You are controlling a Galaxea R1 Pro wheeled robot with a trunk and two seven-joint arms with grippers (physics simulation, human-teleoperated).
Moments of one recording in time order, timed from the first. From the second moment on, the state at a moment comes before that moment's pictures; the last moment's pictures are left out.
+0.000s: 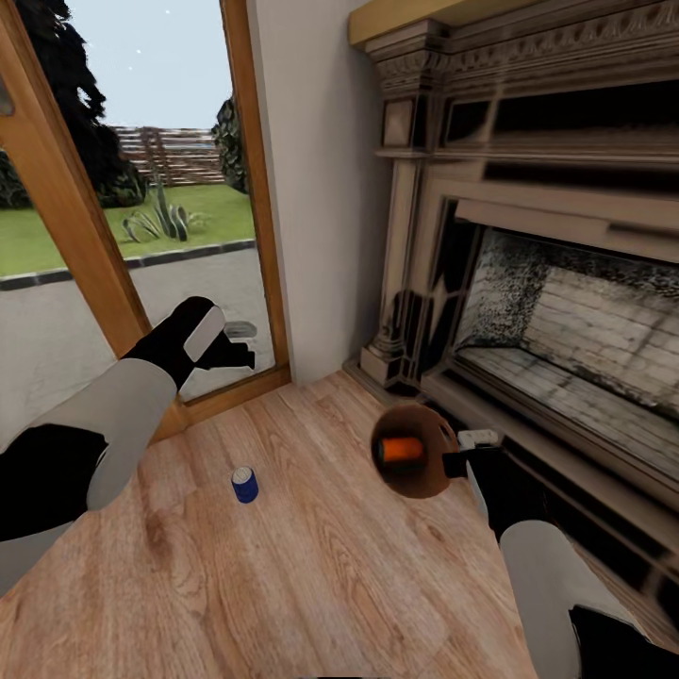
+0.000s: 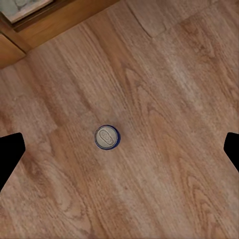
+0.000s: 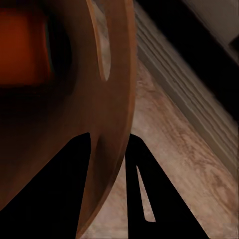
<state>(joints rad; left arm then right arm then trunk) -1.42 0.04 -0.27 -0.45 0.53 1.05 0.36 -0.84 0.04 -0.29 -0.66 0.41 0.58 0.09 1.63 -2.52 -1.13</state>
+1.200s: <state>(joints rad) -1.42 0.03 -0.28 -0.45 0.52 1.05 0.37 -1.83 -0.05 -0.30 0.05 0.46 1.05 -0.09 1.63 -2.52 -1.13</state>
